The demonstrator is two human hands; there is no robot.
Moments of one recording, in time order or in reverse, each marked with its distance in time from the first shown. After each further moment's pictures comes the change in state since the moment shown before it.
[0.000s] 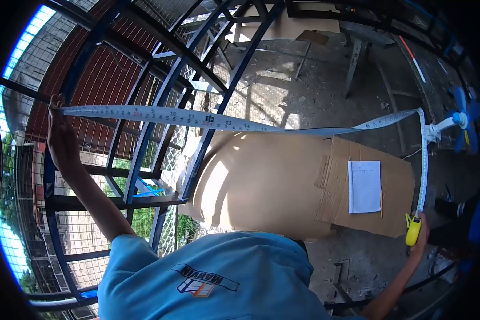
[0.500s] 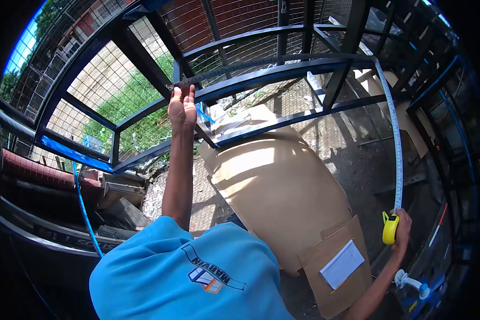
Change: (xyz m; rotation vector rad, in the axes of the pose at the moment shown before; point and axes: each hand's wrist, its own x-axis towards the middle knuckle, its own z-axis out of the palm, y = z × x) left_hand -0.205 -0.133 -0.155 -0.528 1.119 0.013; right_hand -0.033 -0.167 0.352 -0.598 -0.730 -0.566
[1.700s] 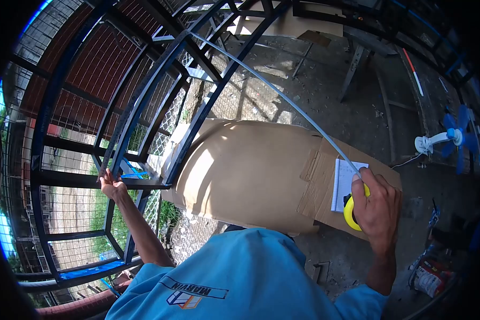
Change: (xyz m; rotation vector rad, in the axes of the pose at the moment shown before) left_hand 0.029 -0.001 -0.033 0.515 0.076 -0.010; right_hand -0.187 -0.014 -0.006 -0.710 0.304 -0.276
